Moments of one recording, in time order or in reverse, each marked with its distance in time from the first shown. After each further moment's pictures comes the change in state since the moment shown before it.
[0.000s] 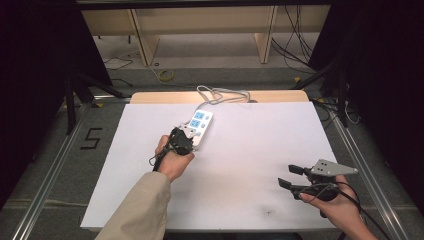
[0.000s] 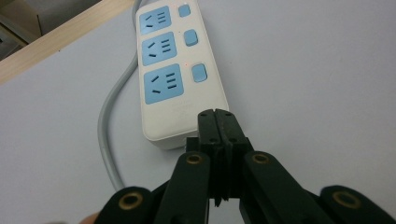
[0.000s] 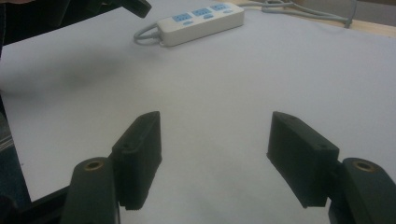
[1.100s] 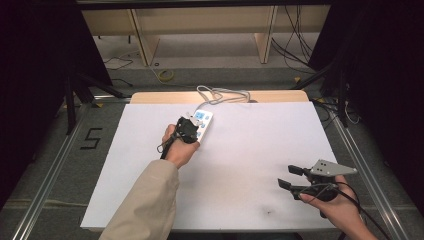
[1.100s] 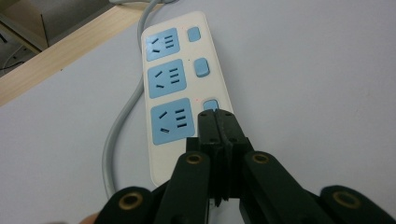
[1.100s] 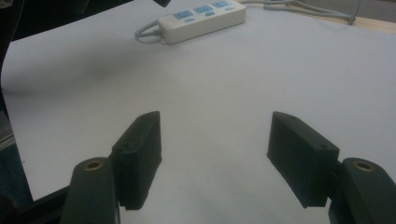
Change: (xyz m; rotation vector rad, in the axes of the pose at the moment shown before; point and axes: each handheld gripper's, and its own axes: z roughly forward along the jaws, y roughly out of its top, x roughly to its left) left arm 0.007 0.029 0.022 0.015 0.016 -0.001; right arm 0.000 -0.001 0.001 0.007 0.006 -0.002
